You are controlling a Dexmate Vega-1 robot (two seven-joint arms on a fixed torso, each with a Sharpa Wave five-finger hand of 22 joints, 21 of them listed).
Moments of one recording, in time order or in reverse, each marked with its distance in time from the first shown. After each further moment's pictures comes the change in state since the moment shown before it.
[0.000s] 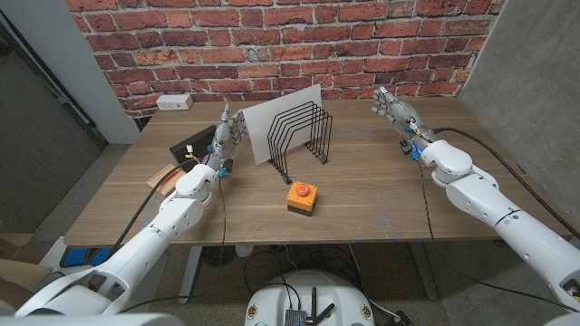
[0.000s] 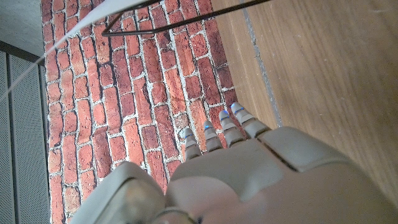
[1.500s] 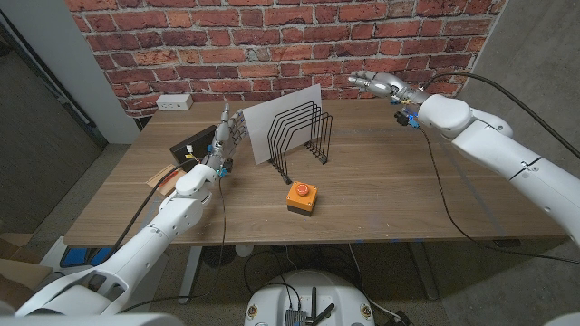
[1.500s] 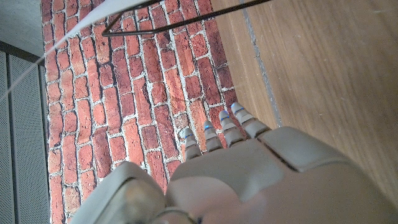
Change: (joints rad) left arm 0.001 0.001 0.000 -0.002 0.000 0.002 0.000; left_hand 0.000 0.000 0.000 0.000 0.000 0.000 0.000 0.000 0.000 0.000 0.000 0.000 0.000 0.000 0.000 0.000 0.000 0.000 0.000 0.000 0.000; right arm 0.261 -0.169 -0.141 -0.230 -0.340 -0.379 0.147; right_hand 0.056 0.006 0.039 -0.078 -0.007 -0.084 0.013 -0.004 -0.005 -0.030 -0.002 0.000 0.000 0.008 -0.007 0.012 -0.051 -0.032 0.004 0.000 0.002
